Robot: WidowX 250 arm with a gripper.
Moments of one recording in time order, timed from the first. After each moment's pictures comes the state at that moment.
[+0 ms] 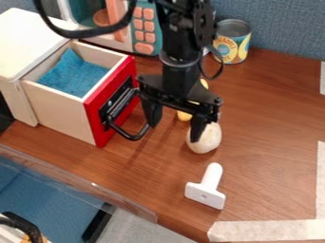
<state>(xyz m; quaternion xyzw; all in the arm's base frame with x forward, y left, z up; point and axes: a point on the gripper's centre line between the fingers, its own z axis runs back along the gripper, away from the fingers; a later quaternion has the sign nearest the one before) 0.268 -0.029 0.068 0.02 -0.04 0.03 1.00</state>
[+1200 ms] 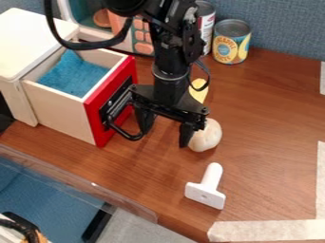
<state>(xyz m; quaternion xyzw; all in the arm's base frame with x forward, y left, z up) 0.272 -0.010 0.046 0.04 -0.04 0.03 1.00</state>
